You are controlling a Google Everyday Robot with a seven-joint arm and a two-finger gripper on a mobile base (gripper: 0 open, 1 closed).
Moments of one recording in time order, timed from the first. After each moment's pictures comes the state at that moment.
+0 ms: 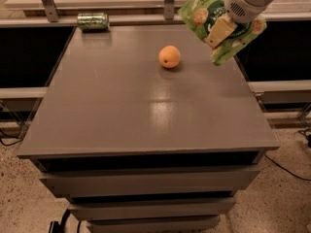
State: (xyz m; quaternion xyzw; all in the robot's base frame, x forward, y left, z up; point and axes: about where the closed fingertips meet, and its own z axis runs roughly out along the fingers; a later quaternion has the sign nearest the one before) arm 0.672 -0.198 0.973 -0.39 0.86 -0.09 0.31
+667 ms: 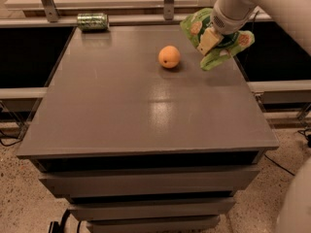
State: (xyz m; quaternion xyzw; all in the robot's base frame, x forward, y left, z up) arm 0.713 -0.199 0.921 -0.31 0.90 -0.10 0.27
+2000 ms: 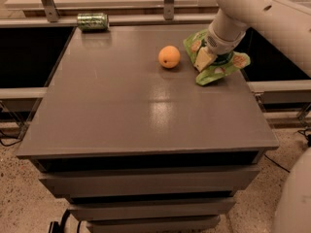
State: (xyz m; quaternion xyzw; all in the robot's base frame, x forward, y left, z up) arm 0.702 -0.188 0.856 -0.28 0.93 -0.05 0.23
